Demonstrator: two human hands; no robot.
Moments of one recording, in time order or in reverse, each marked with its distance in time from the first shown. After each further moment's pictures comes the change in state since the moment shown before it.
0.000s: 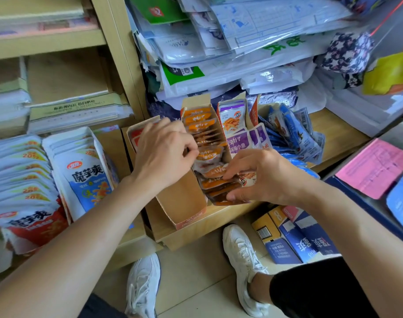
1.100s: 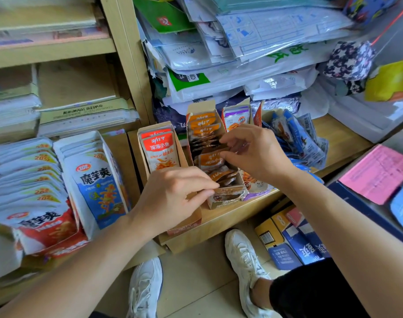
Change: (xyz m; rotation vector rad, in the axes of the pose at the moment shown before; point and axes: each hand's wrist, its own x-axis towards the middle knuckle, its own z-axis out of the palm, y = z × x) left_hand -0.058 0.011 -0.010 -0.419 -0.030 0.277; right_hand 0.048 -0.001 0.008 0.033 0.415 -0.026
